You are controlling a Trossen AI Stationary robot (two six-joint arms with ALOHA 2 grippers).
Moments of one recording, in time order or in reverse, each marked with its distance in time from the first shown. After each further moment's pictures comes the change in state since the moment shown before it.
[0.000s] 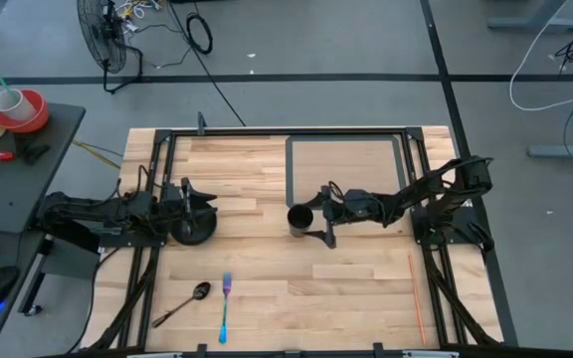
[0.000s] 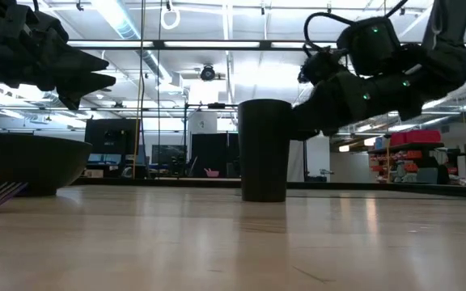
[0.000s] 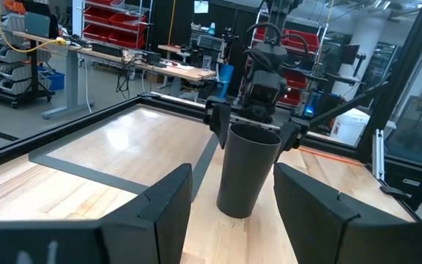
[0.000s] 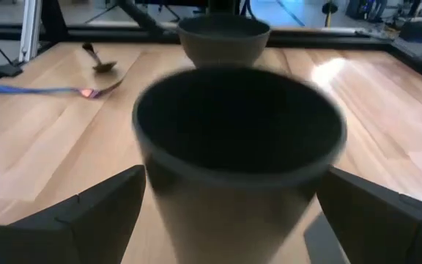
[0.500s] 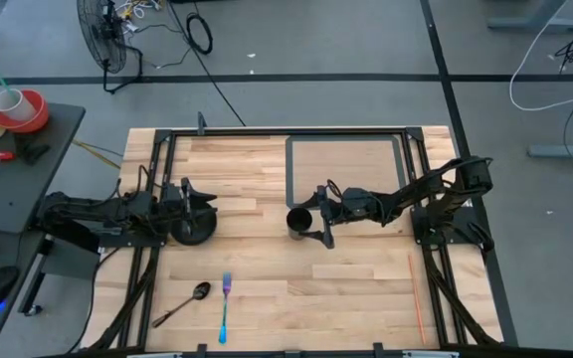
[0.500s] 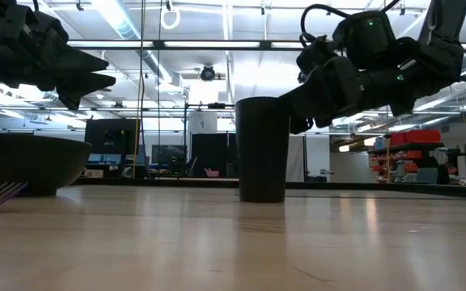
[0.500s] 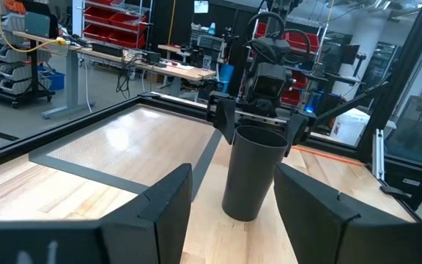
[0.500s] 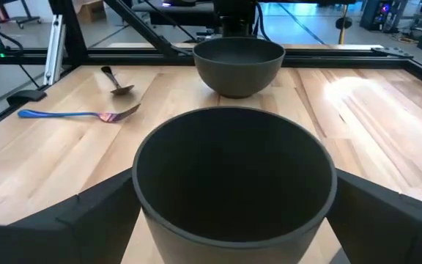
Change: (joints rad) left arm 0.000 0.000 0.000 -0.001 0.000 0.000; right arm 0.000 0.000 0.038 -0.001 -0.041 0.023
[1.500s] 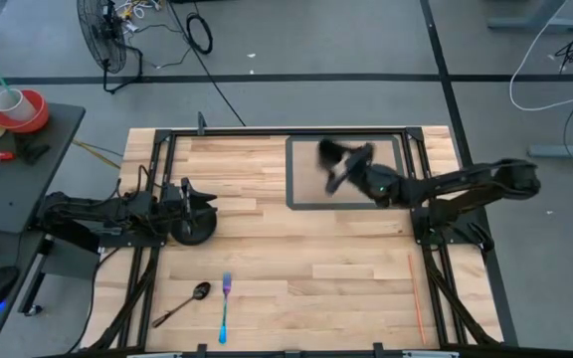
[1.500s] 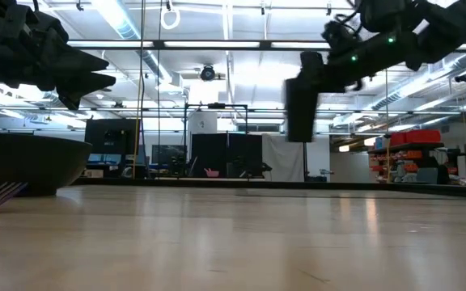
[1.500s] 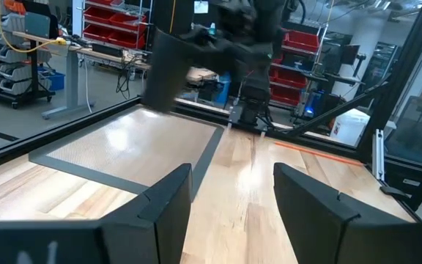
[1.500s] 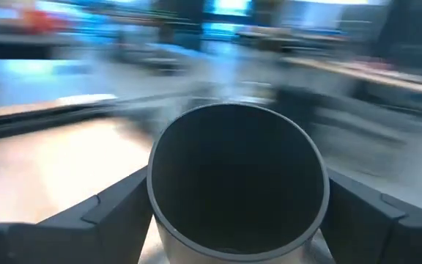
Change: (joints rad) left arm 0.000 0.000 0.000 0.001 0.000 0.000; right arm -0.125 -0.418 -0.002 -0.279 0.880 -0.034
